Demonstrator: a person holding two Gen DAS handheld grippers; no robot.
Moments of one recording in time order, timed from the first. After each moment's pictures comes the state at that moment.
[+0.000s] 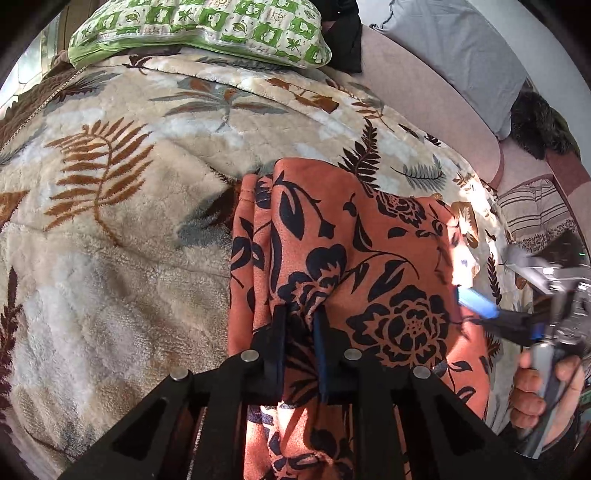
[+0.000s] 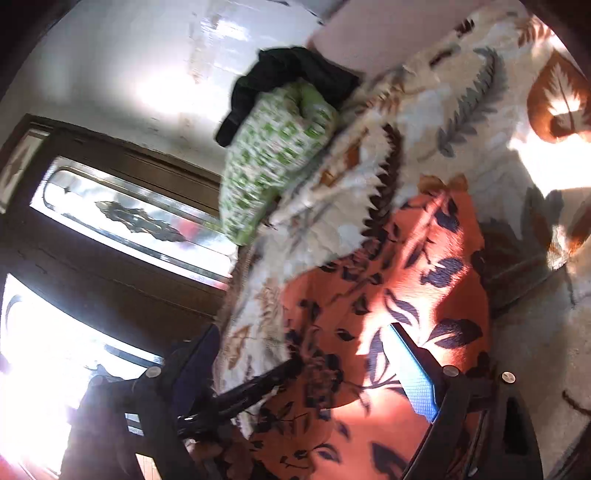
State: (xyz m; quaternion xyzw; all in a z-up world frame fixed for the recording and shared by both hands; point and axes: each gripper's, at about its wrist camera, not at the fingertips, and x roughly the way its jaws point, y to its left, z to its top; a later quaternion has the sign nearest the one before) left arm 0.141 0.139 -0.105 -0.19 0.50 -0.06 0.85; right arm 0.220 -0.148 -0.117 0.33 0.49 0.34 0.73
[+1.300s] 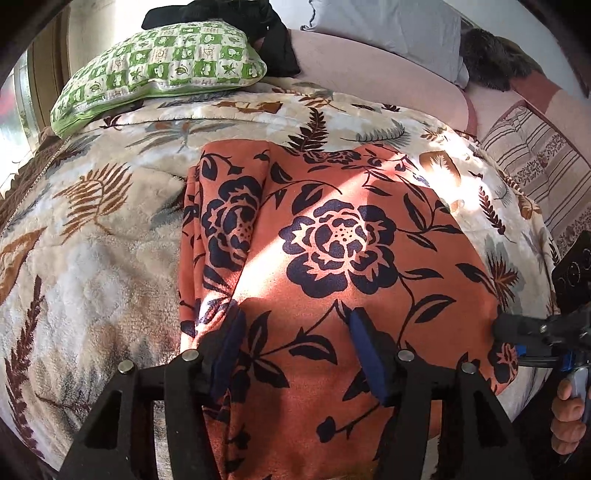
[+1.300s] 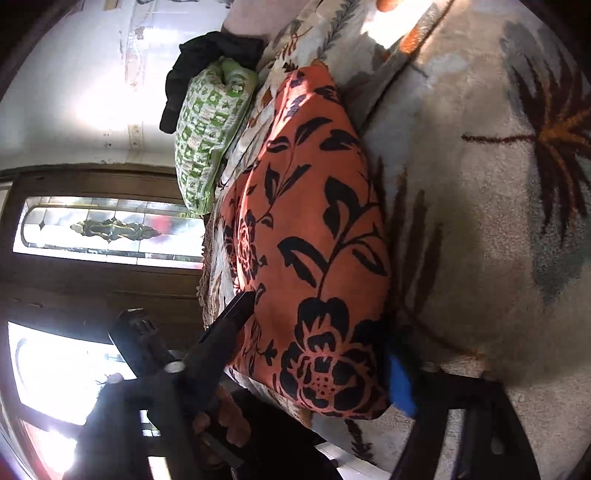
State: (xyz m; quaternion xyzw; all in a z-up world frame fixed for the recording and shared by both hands) left arm 0.076 0.078 -0.100 -0.05 0.46 -0.07 0.89; right arm 0.101 -0.197 -0.160 0.38 0.53 0.30 0.69
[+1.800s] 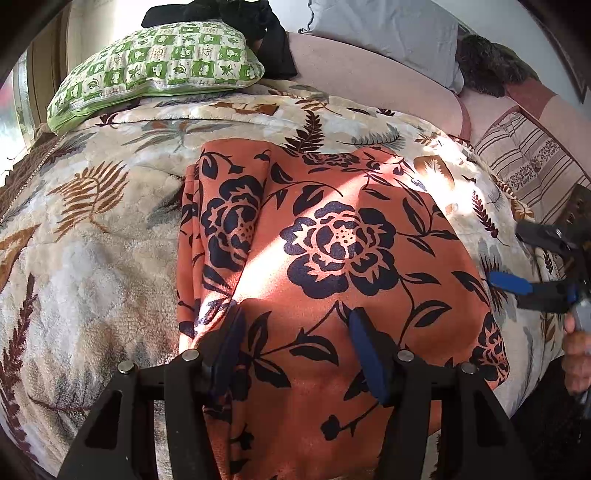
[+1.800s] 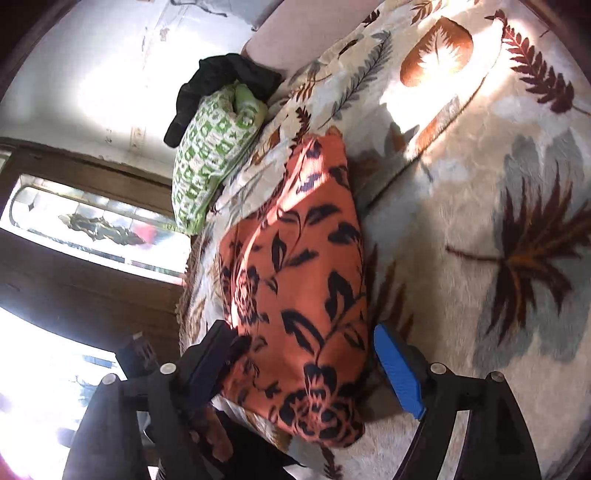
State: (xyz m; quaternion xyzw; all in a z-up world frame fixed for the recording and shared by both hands) left arm 0.075 0.082 -0.103 -0.06 0.45 -0.08 0.89; right arm 0.136 -0.225 -0.129 0.35 0.49 0.28 0.74
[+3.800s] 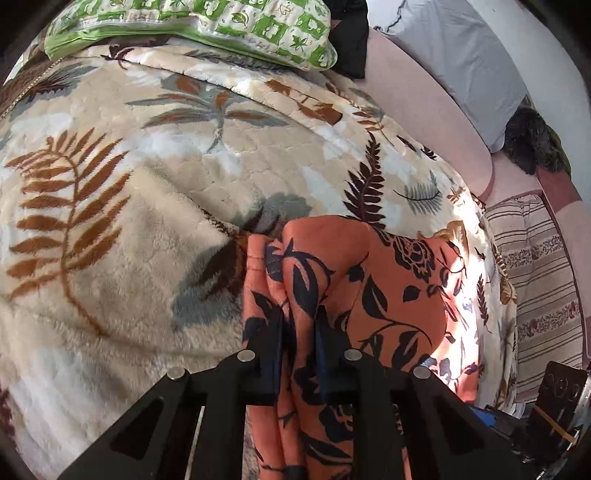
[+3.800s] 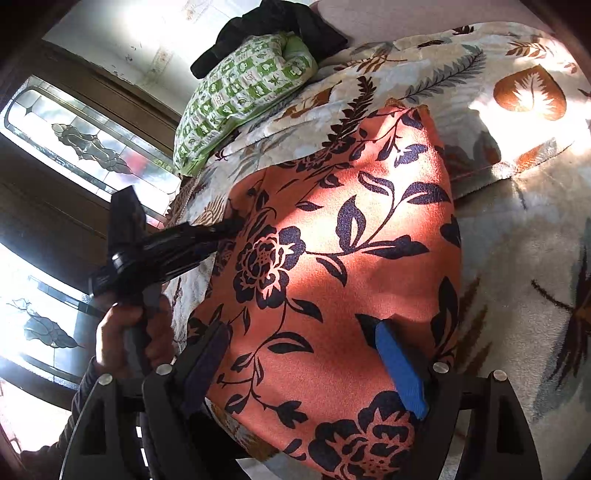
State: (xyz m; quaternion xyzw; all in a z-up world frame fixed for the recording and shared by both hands) left arm 0.195 0.171 -0.124 -0.22 0.50 -0.10 0.83; right arm 0.132 -0.129 -0.120 0.19 0.51 0.32 0.78
